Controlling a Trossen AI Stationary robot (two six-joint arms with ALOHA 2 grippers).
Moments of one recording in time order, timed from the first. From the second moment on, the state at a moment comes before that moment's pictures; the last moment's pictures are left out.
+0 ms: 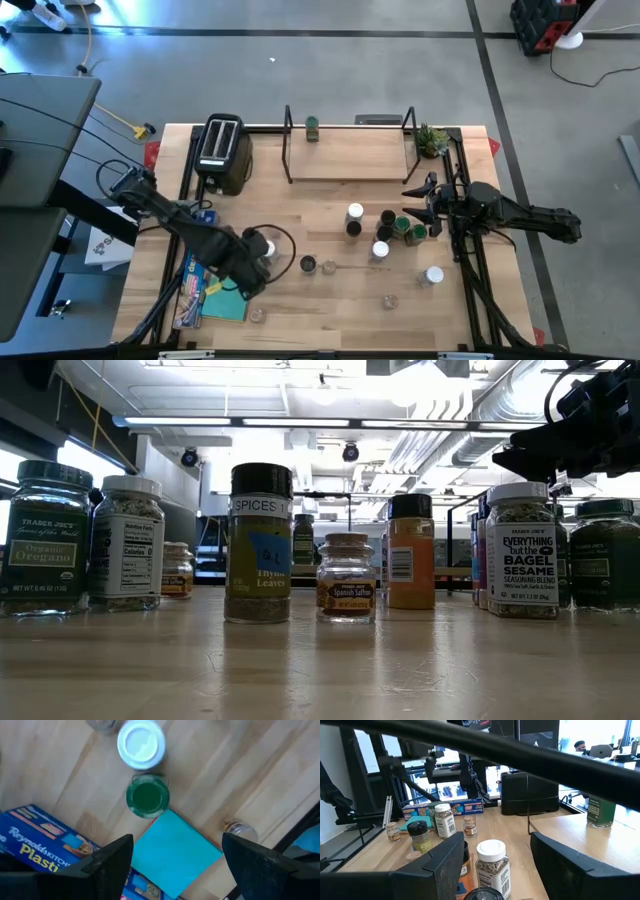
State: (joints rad) left arm -0.59 1.63 1.53 -1.43 -0.09 -1.18; right arm -0.13 0.01 0.01 0.02 -0.07 0.08
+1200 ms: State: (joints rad) left arm -0.46 1.62 1.16 -1.09 -0.04 -1.08; right arm -0.13 0.01 0.01 0.02 -0.07 0.08
